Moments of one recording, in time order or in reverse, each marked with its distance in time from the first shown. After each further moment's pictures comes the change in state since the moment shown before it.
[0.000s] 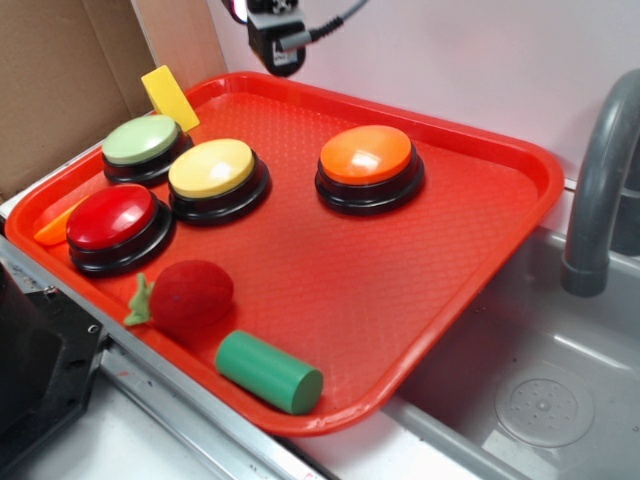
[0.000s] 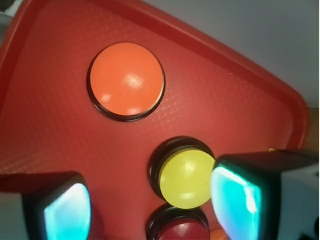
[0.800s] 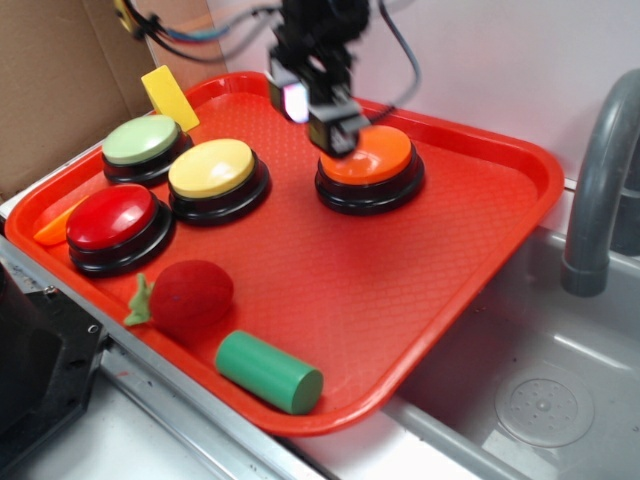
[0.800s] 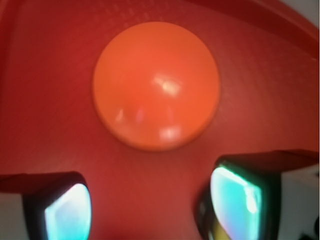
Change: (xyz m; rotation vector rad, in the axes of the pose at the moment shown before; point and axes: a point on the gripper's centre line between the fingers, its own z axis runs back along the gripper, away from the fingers) arm 0.017 -0.012 -0.059 -0.214 0.054 0.070
